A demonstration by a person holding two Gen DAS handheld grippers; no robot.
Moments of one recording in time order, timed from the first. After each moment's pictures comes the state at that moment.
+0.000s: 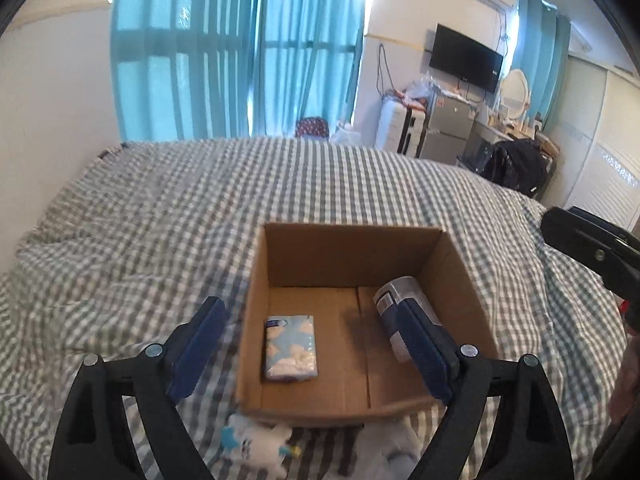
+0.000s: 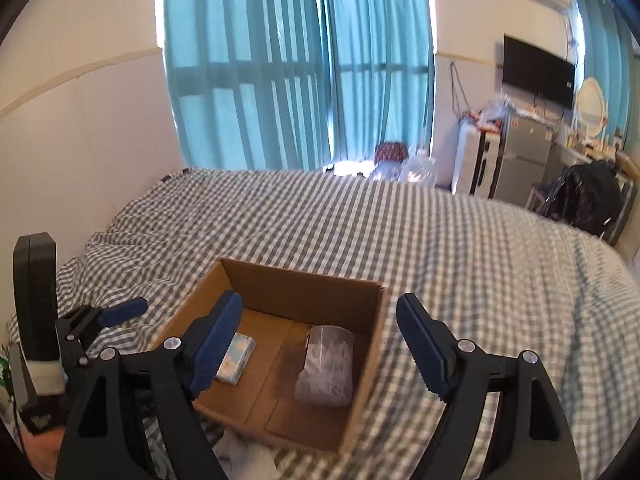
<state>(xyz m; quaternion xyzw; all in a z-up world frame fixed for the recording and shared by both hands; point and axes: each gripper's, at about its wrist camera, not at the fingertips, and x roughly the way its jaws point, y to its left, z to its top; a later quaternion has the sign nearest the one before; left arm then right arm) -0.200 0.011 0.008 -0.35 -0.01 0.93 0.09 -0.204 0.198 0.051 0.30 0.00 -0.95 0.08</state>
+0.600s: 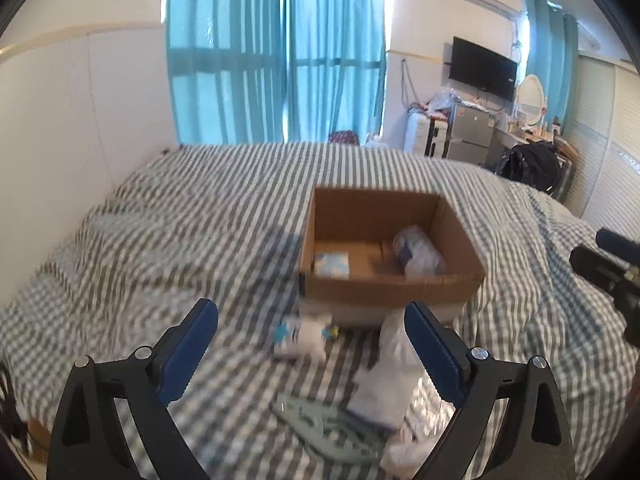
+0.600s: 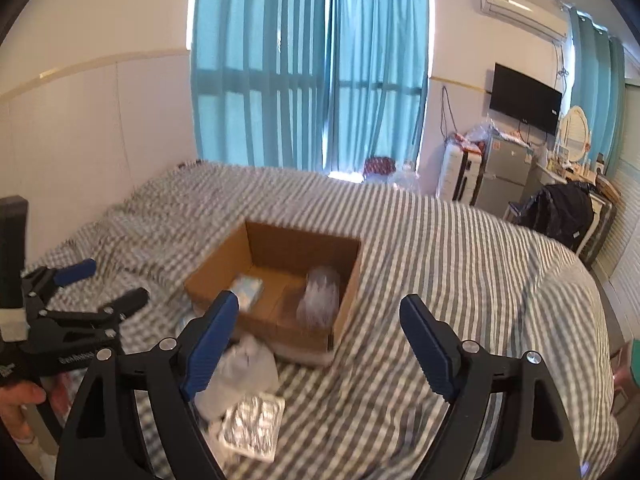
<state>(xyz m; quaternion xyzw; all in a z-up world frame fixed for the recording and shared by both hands) -0.070 -0.010 0.004 -0.33 0.00 0.94 0.03 -0.062 0.195 0.041 0.30 0.04 -0.95 0.07</state>
